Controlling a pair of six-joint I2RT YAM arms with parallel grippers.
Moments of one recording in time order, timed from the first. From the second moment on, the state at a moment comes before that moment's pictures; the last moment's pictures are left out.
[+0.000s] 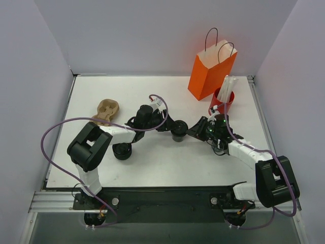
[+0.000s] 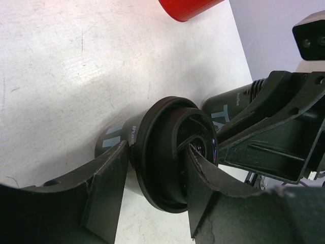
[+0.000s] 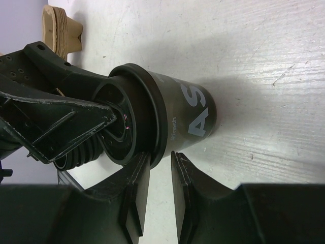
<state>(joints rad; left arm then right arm) -0.65 1.85 0.95 0.48 0.36 -0.75 0.27 1.30 0.53 0.18 -0.42 0.76</state>
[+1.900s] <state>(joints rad) -0.62 2.00 1.17 0.43 0.50 -0.47 0.11 1.40 0.87 -0.13 -0.48 0.53</state>
